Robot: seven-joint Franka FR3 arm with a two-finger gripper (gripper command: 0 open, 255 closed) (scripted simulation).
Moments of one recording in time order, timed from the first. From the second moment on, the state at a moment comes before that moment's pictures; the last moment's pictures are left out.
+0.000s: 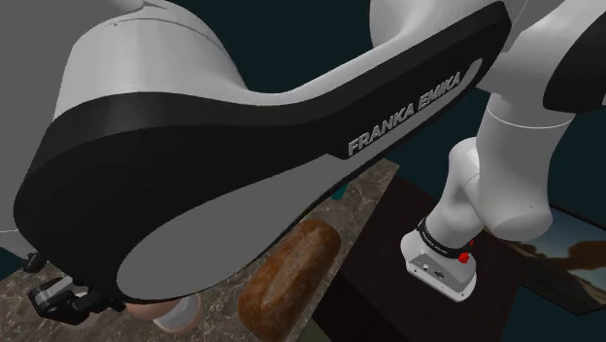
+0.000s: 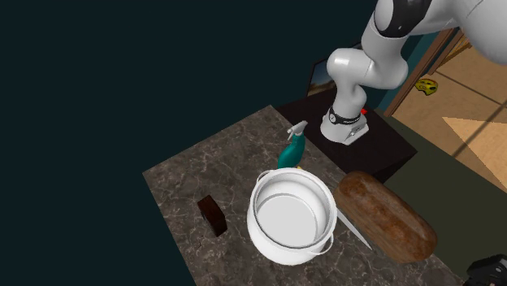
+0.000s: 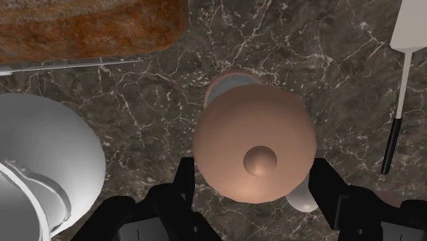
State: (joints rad) arm 0.78 0.33 0.46 -1.50 -0.20 1.83 1.13
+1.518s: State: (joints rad) arm 0.77 0.37 0.45 -1.68 -0.24 2.04 1.16
